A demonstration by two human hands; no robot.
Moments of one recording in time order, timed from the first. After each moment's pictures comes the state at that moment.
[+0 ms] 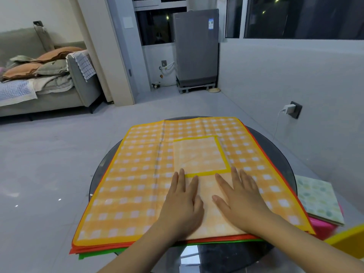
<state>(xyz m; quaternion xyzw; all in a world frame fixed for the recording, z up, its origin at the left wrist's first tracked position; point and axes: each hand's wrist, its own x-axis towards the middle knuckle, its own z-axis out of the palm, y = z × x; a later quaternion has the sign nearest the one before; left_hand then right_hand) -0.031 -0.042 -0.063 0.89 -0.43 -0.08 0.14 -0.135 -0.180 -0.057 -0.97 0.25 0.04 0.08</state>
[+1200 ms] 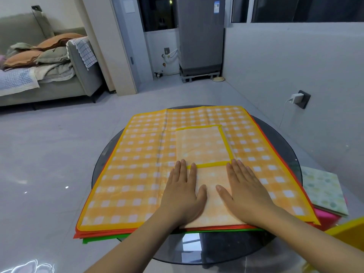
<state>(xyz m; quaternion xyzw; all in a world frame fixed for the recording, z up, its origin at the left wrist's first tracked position) -0.022 -0.046 -0.075 0.90 -0.42 -0.07 0.06 -0.136 -0.179 -0.065 -0.96 0.25 0.04 0.09</state>
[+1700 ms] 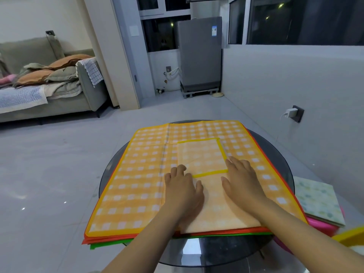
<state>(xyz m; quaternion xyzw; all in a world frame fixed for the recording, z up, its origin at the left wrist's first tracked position) -0.020 -0.059 -0.052 0.92 -0.37 0.03 0.11 -0.124 -0.186 -0.038 -0.95 0.28 -0.11 0.12</state>
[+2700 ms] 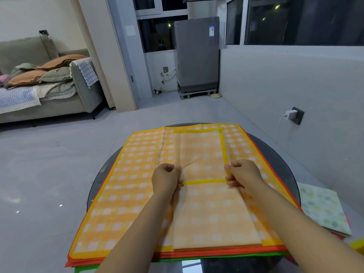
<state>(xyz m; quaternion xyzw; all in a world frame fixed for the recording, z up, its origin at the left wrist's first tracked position) 0.045 -0.084 -0.049 0.77 -0.07 -0.13 0.61 -0.077 -0.243 -0.039 -0.66 0.42 -0.19 0.59</state>
